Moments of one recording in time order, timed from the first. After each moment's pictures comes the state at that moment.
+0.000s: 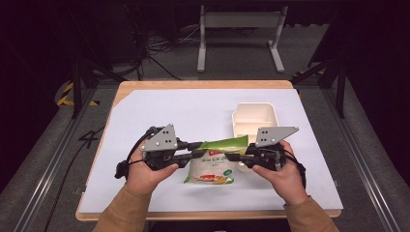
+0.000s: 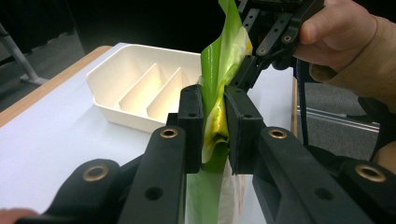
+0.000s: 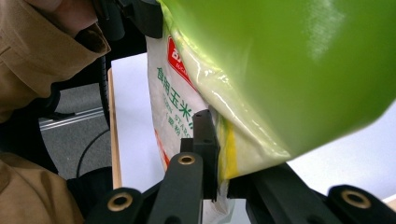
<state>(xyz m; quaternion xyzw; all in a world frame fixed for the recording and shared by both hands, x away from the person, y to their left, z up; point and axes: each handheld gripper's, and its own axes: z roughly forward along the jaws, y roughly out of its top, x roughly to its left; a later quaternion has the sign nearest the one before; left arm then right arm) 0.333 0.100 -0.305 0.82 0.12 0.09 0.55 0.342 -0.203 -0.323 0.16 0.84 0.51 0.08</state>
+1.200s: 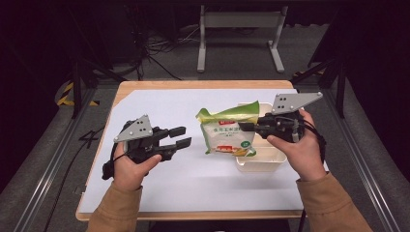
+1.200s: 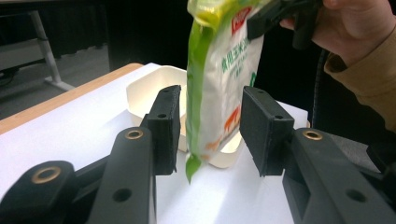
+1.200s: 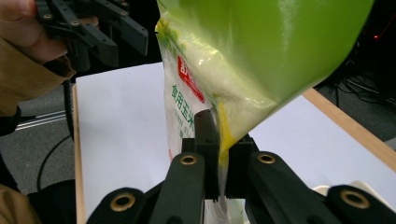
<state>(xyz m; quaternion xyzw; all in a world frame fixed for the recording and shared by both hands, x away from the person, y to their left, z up) 0.346 0.139 -0.306 0.76 0.20 0.10 0.61 0.367 -0.225 -0.244 0.17 0.84 0.49 0.14</state>
